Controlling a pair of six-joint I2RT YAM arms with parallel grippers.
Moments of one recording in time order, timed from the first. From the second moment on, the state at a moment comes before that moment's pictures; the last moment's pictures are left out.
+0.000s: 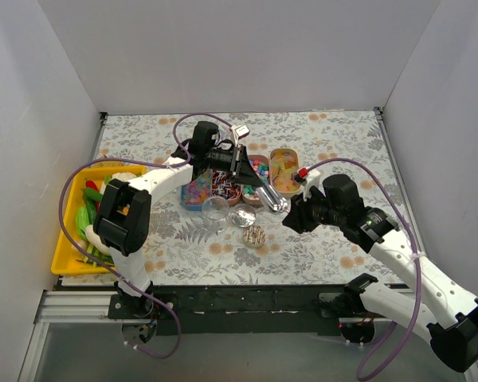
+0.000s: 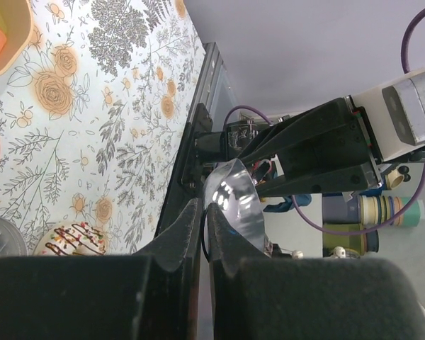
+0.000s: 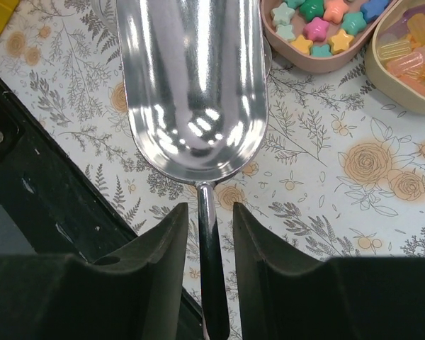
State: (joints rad) left arm -0.48 1.83 1.32 -0.04 1.14 -0.69; right arm 0.61 0.88 0.78 -0.53 -0.33 0.13
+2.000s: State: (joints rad) left arm -0.43 2.36 1.94 -0.13 0.39 -0.29; right arm 0.53 1.90 1.64 -1.13 -0.44 0.41
